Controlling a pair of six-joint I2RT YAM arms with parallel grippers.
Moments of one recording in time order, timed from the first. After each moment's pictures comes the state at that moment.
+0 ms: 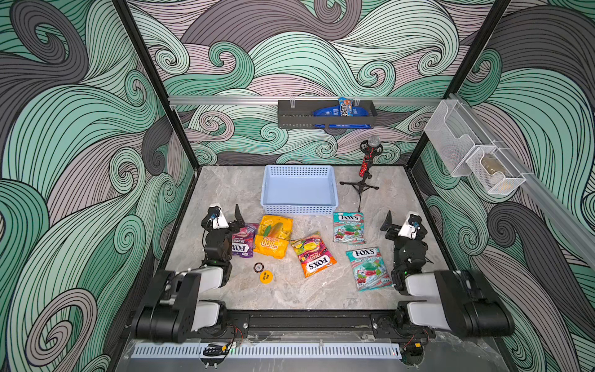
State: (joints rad) left arm -0.08 1.22 0.23 1.01 -0.26 -0.09; right arm 0.04 1.23 0.07 1.24 0.36 0.04
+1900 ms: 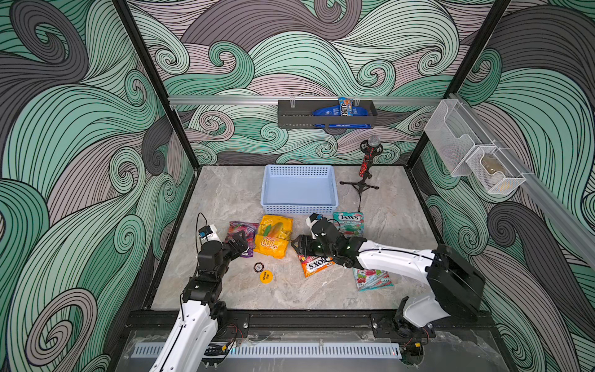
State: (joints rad) left arm -0.10 0.52 0.22 -0.17 -0.05 -0.66; right arm 0.91 1.57 0.87 -0.05 -0.03 0.91
